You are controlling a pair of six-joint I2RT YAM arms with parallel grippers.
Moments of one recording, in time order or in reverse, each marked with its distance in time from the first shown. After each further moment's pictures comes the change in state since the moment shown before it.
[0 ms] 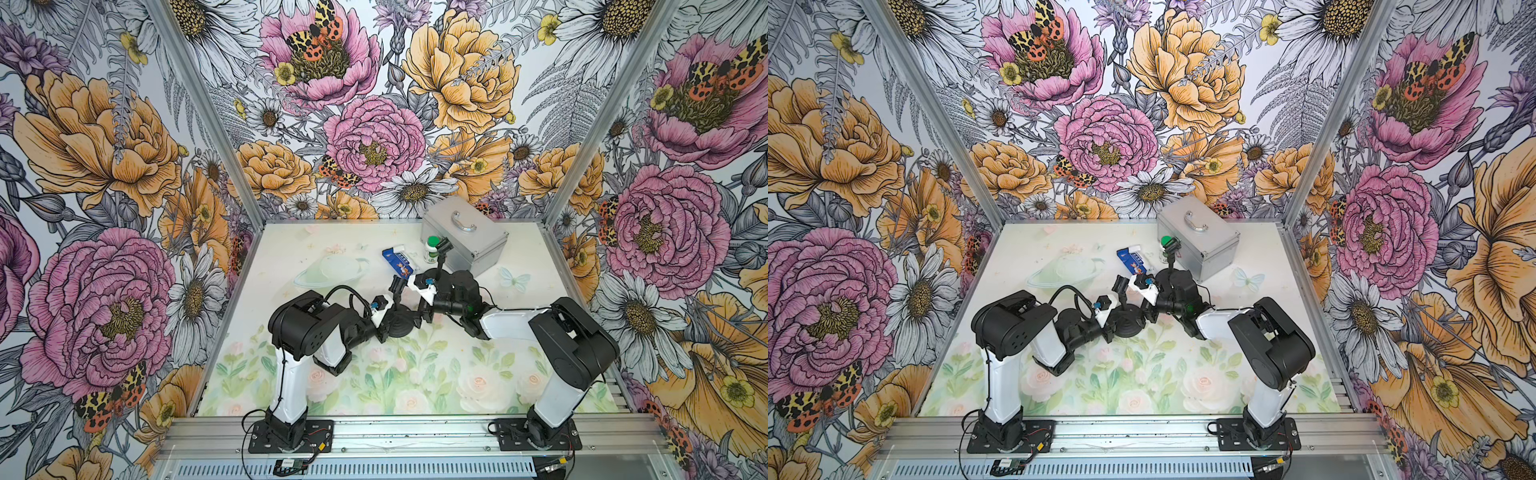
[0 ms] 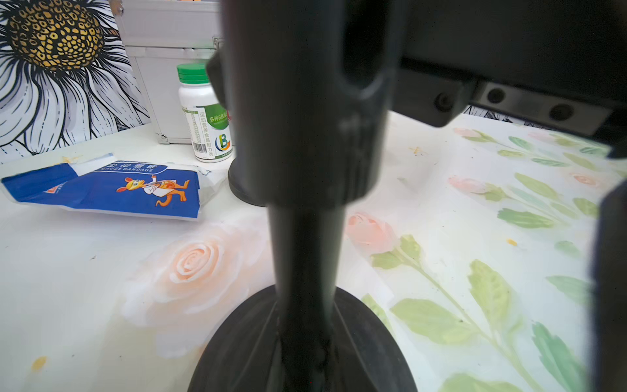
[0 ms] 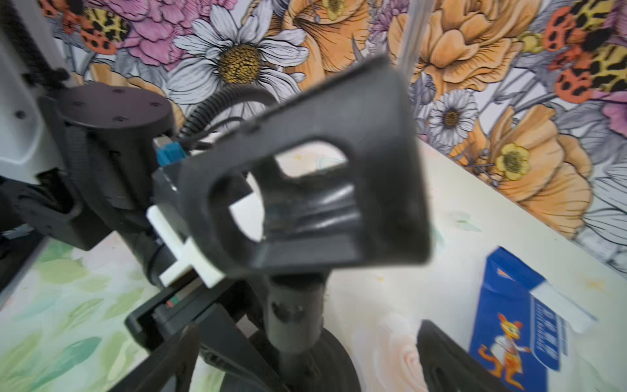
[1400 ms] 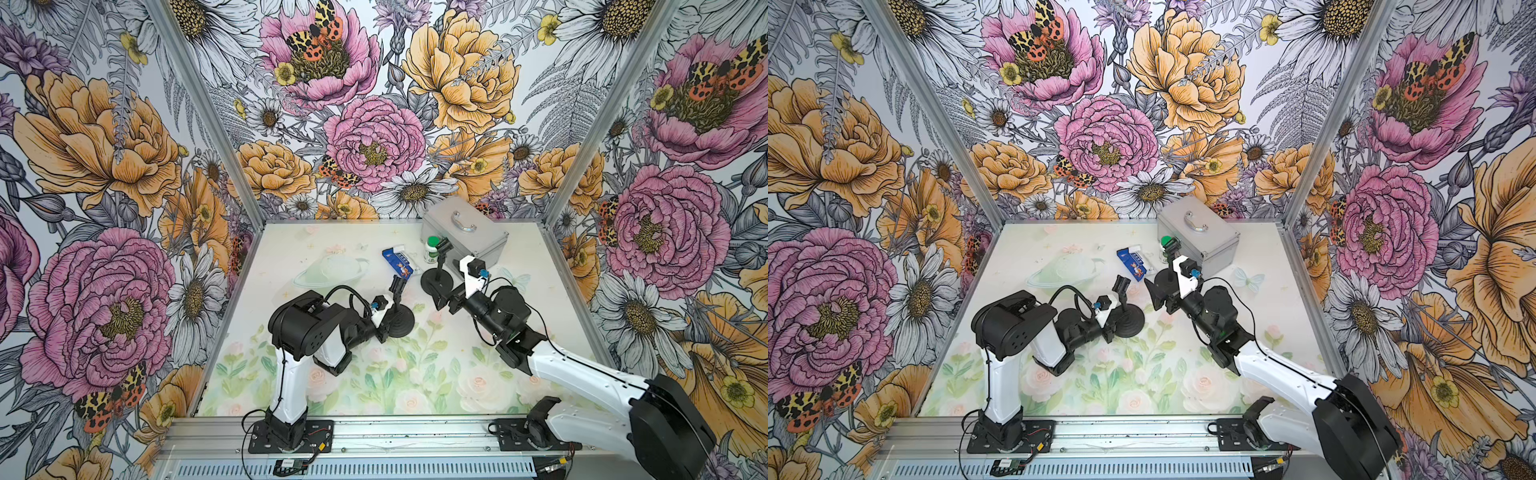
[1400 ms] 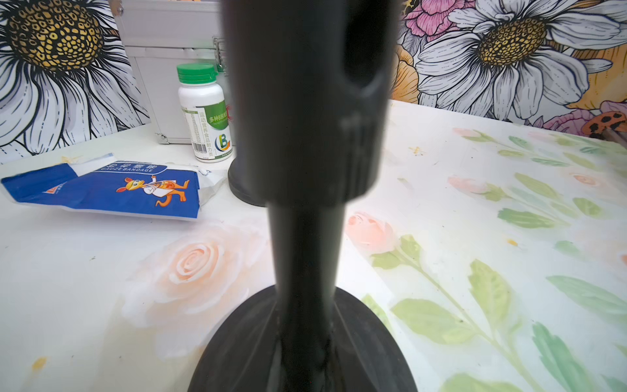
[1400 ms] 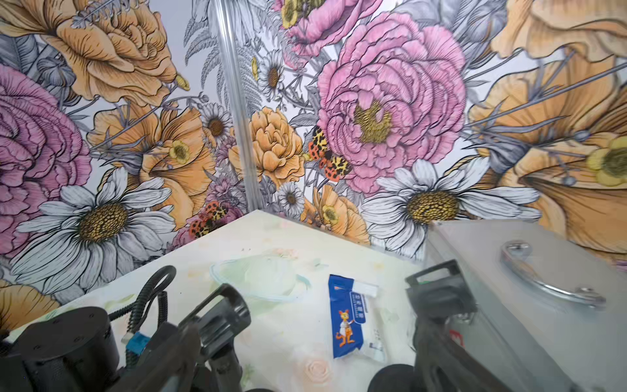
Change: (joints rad) left arm 0.000 0.000 0.001 0.000 0.000 0.000; right arm 0.053 -0.652 -0.257 -0.029 0.704 0.326
